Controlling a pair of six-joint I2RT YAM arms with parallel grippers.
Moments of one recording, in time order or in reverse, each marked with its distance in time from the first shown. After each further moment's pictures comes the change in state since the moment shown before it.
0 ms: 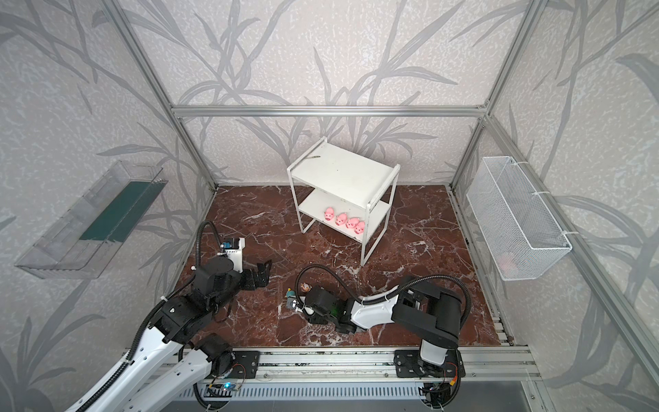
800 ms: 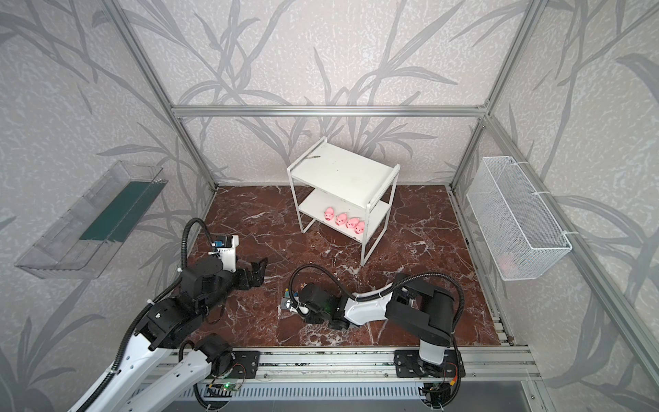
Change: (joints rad) left arm 0.000 -0.016 0.087 -0.067 0.032 0.051; right arm -0.014 0.030 0.076 -0.076 -0.103 0.005
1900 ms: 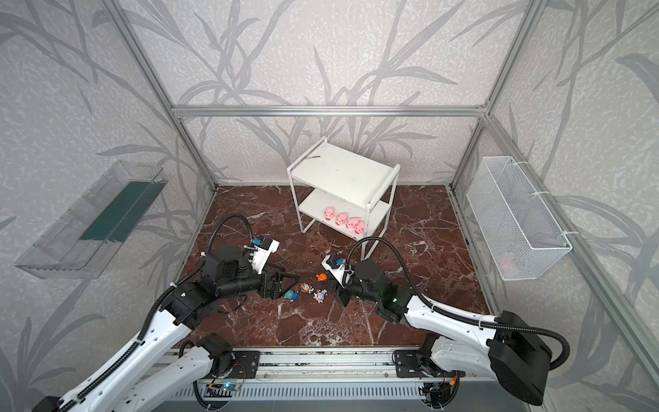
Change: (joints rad) left arm -0.003 0.195 -0.021 0.189 0.727 -0.009; right arm -0.297 -0.676 -0.269 -0.008 -0.353 0.478
